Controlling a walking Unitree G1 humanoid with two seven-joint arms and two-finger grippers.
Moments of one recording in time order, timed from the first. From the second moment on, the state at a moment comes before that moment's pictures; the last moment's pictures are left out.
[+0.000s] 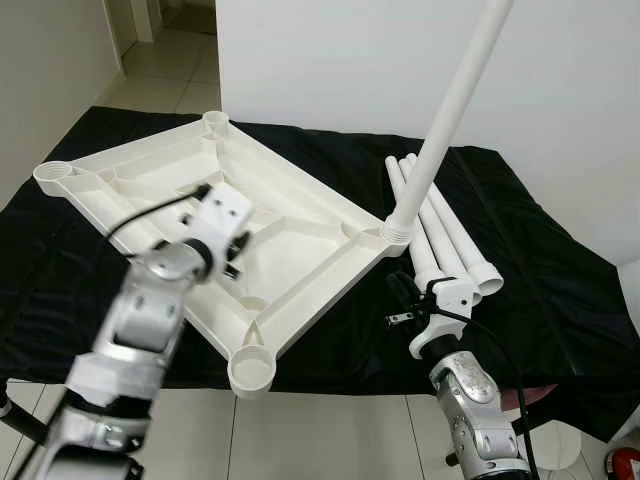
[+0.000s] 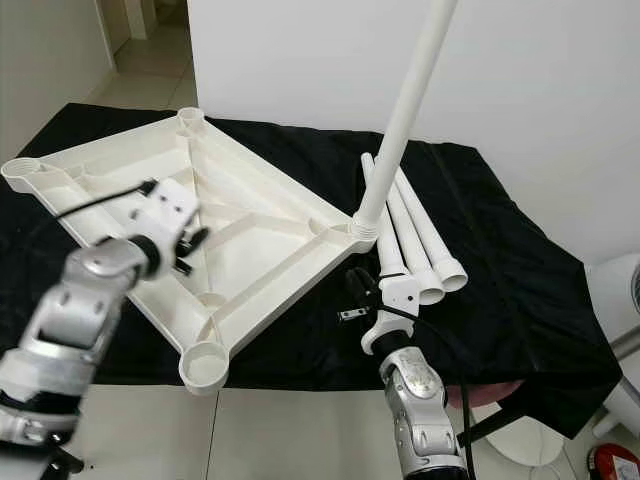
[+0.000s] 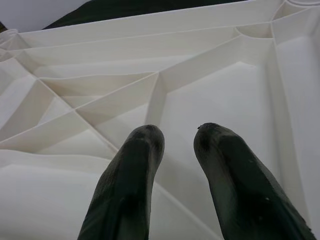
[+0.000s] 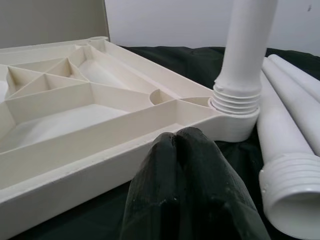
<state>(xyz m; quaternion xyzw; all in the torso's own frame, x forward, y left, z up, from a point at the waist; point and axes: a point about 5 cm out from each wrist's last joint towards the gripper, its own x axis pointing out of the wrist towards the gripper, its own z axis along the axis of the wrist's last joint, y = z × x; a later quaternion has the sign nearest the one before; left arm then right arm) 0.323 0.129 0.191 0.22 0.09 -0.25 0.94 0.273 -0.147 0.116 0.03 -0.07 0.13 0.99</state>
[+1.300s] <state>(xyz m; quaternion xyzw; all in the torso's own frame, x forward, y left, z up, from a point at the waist) 0.284 0.093 0.193 0.10 -0.01 -0.42 0.90 0.273 -0.149 0.115 0.03 -0.07 0.14 0.99</state>
